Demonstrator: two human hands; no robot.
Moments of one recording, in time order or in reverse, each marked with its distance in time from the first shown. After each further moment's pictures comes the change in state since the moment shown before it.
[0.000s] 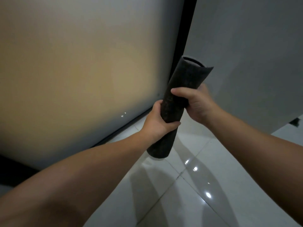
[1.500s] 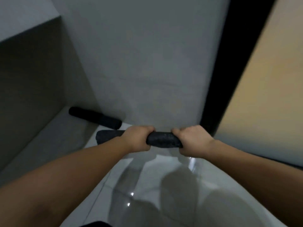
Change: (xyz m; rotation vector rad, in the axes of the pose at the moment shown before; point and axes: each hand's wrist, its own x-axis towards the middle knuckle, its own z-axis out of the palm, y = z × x) left_hand -0.407 -0.071 -0.373 0.994 0.294 -0.771; right_hand -0.174 0.138 0.413 -1.335 -1.504 -1.007
